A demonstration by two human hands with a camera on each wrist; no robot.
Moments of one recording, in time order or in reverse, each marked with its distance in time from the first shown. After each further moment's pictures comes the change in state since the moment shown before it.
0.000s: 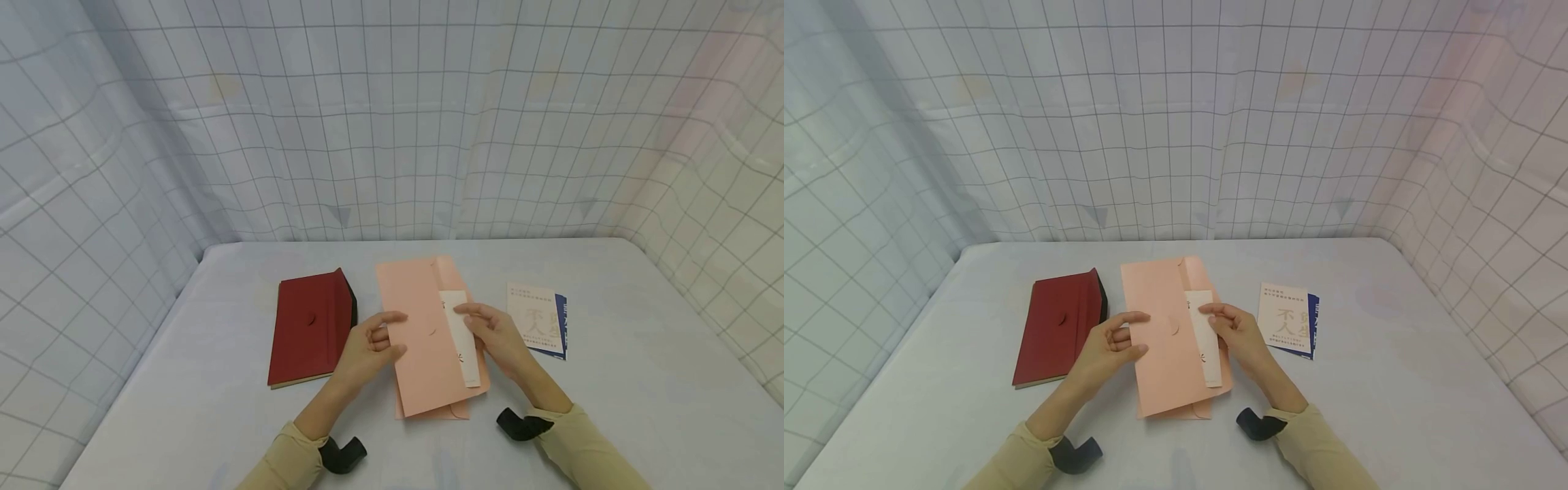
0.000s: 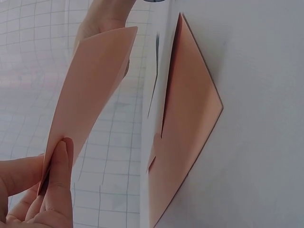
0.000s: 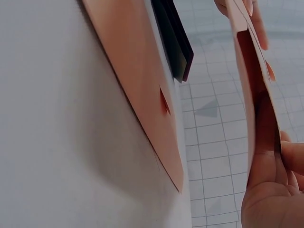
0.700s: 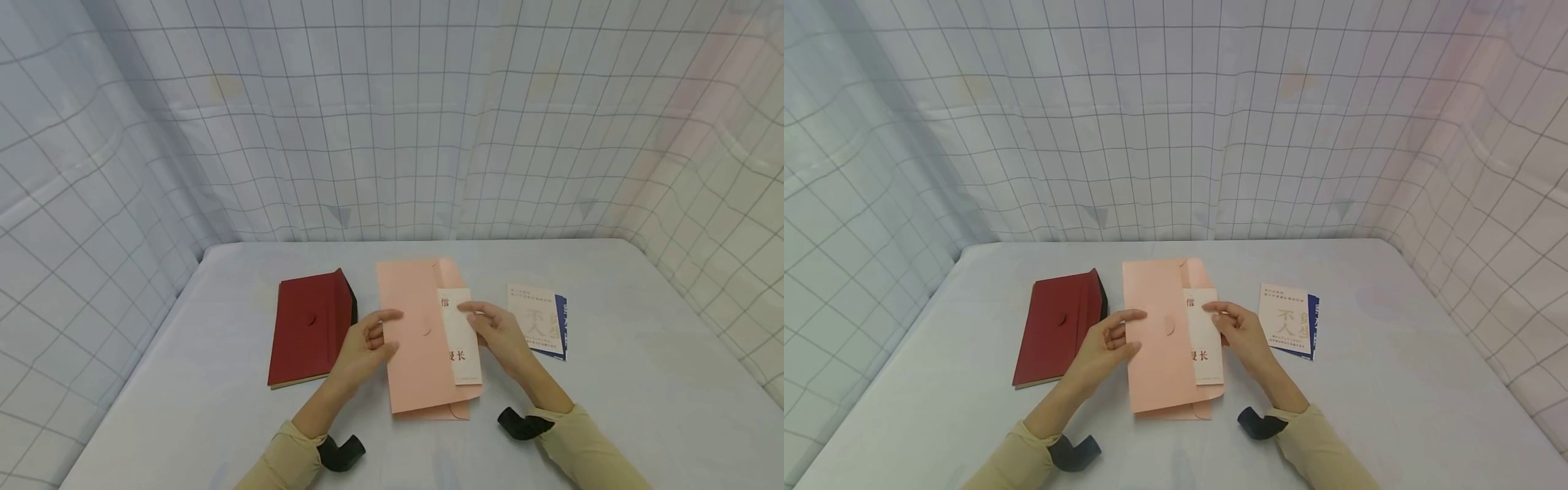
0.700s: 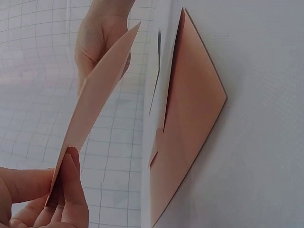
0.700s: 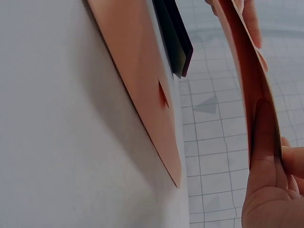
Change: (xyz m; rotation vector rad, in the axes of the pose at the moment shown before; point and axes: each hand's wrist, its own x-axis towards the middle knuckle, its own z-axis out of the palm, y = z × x) left_hand 0.001 0.002 -0.003 0.065 0.047 -0.001; right_hand 0.000 -0.002 -0.003 -0.060 0.052 0.000
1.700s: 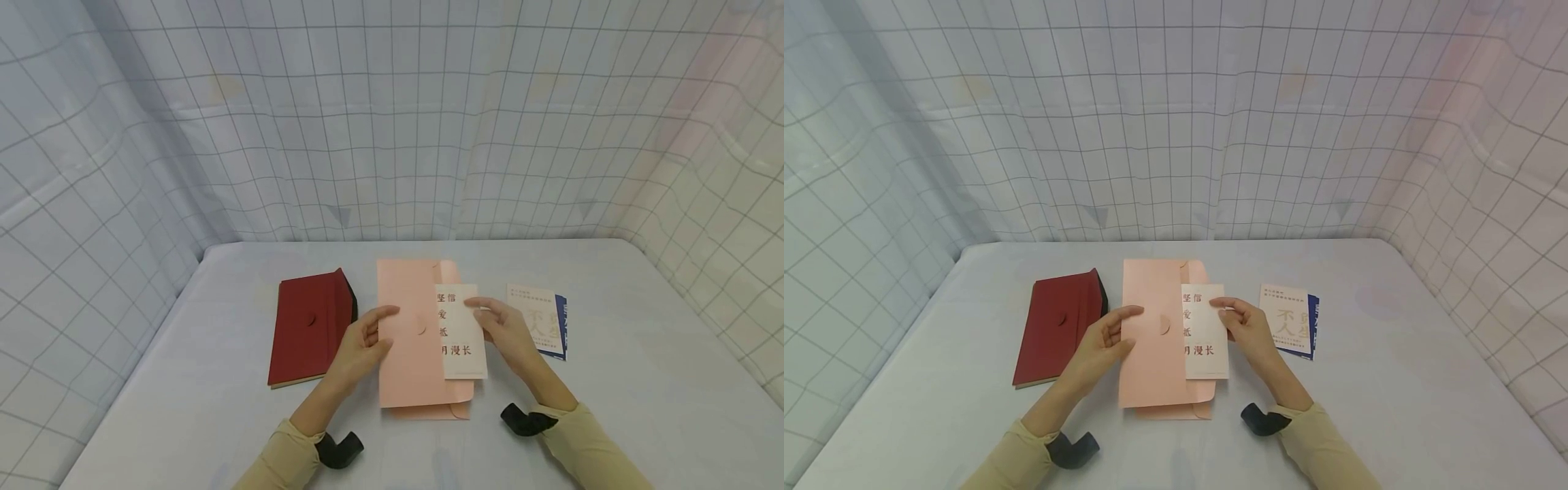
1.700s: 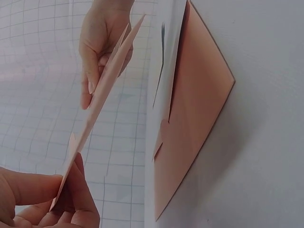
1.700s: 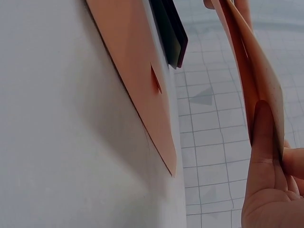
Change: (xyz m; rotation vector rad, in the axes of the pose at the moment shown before) left_hand 0.002 0.002 -0.003 0.053 0.031 -0.027; right_hand 0.001 -0.002 -0.007 -0.033 0.057 0.017
